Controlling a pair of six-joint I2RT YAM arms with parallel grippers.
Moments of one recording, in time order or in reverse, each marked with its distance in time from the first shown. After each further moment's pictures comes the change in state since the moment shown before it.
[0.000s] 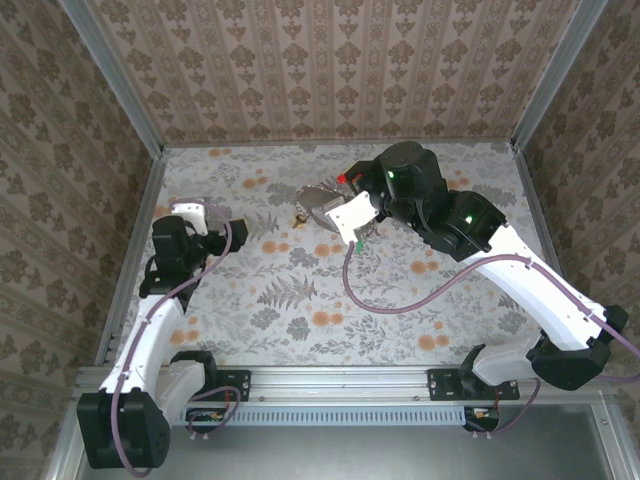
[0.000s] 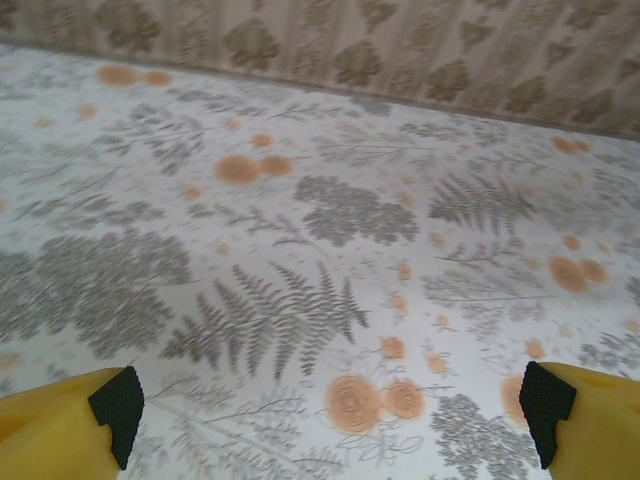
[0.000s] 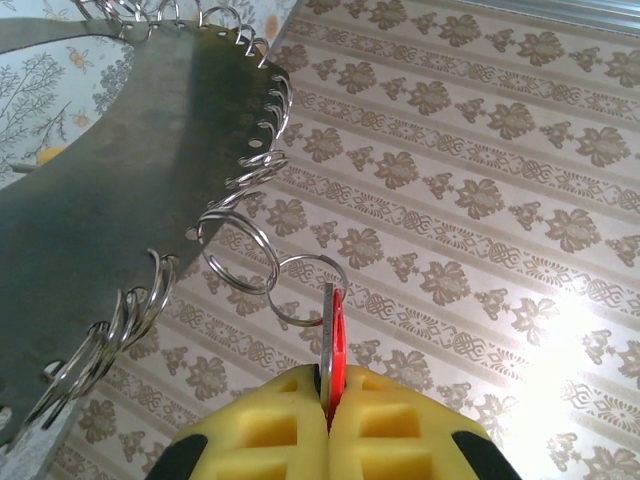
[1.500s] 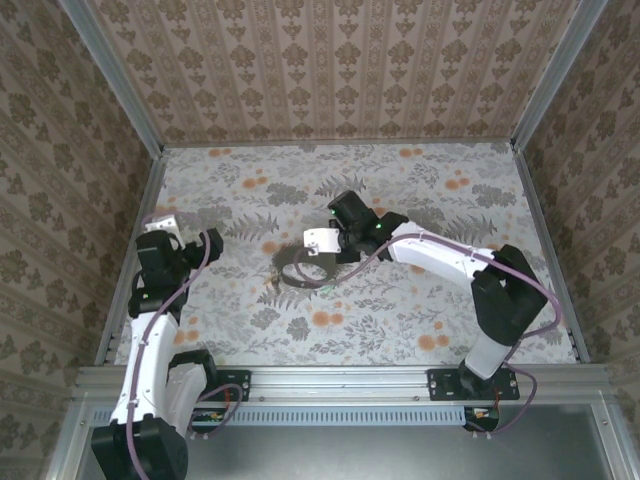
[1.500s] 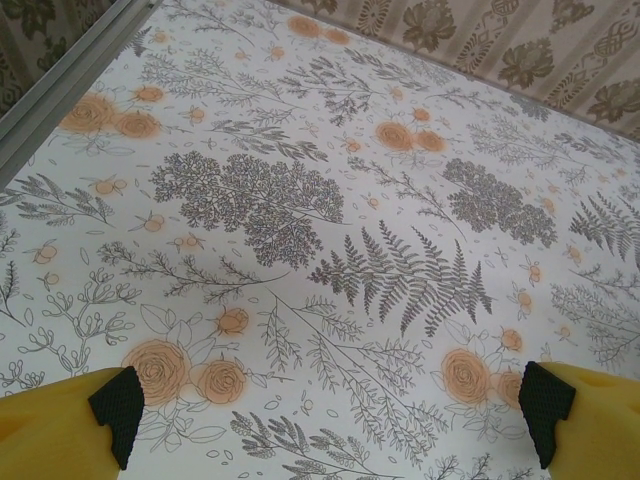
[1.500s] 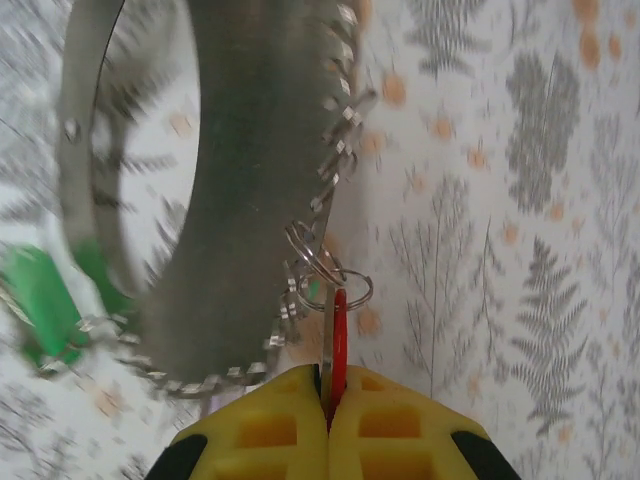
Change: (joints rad) left arm 0.134 -0.141 -0.033 -0.193 -0.133 -0.070; right arm -0.092 0.357 -0.426 0.255 -0.250 0.745
